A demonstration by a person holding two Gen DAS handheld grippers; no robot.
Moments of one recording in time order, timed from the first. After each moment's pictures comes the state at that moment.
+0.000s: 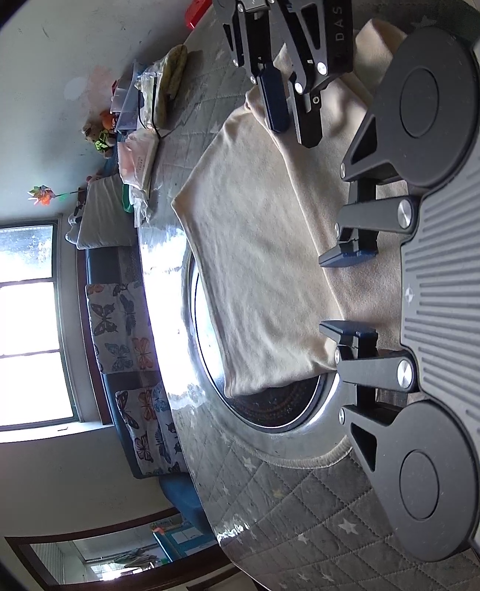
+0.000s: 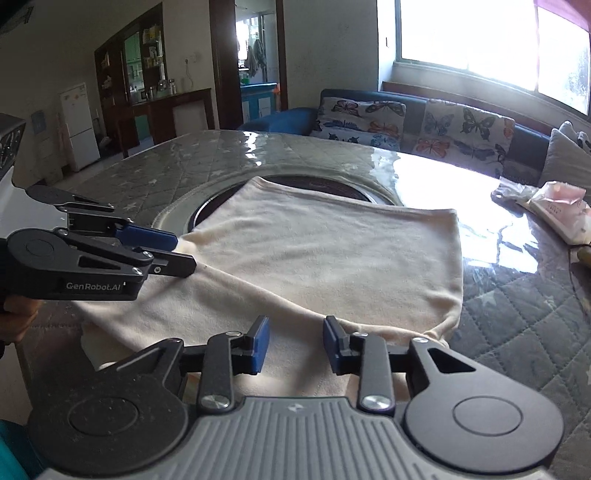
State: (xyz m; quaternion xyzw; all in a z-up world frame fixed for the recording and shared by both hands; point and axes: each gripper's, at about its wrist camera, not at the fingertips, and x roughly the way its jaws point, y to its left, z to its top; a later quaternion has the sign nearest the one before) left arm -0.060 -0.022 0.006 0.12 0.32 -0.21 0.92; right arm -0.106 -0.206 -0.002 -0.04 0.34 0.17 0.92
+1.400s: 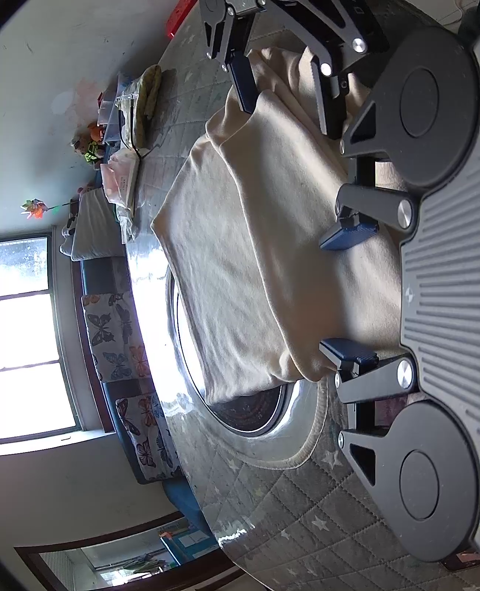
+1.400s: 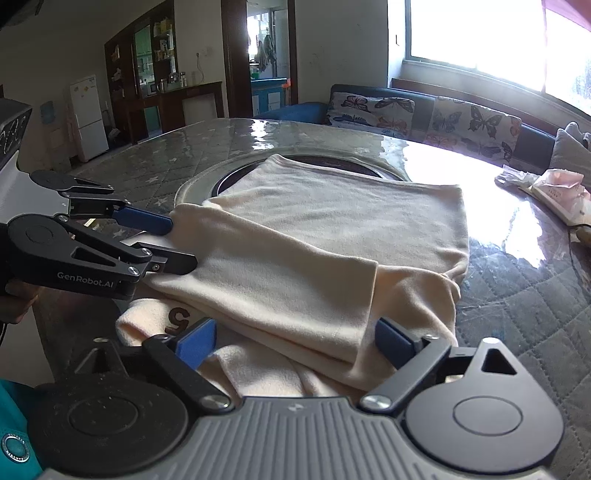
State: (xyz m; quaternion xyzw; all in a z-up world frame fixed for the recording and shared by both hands) left arm -0.098 -0.019 -0.007 0.14 0.32 -0.21 0.91; right arm -0.146 -0.207 -0.016 -0.05 0.34 0.19 0.92
